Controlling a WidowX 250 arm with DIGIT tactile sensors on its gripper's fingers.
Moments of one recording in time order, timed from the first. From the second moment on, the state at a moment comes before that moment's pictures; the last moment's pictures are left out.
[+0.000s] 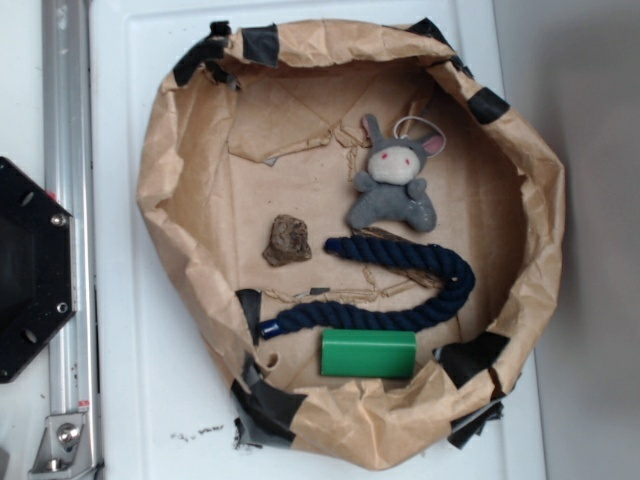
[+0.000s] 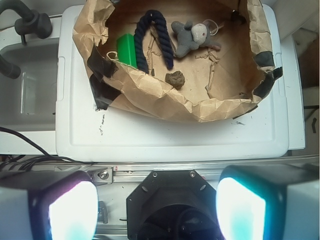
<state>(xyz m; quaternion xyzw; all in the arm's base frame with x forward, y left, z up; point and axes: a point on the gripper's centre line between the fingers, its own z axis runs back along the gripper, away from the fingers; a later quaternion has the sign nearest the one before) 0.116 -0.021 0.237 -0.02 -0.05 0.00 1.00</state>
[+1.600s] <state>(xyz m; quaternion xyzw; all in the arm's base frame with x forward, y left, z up) 0.224 0.019 0.106 0.02 -0.01 0.05 1.00</state>
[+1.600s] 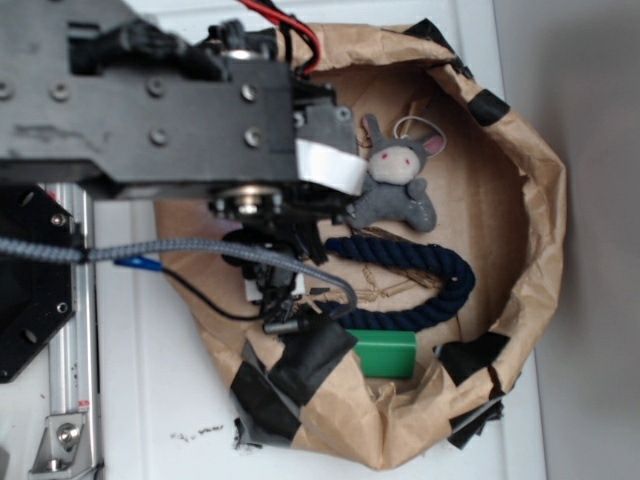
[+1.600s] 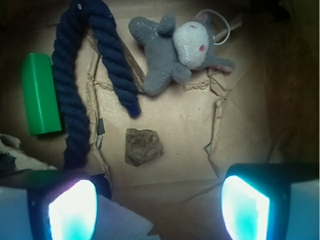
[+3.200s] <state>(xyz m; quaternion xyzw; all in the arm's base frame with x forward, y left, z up) 0.225 0.030 0.044 -0.01 -0.07 0.07 1.00</state>
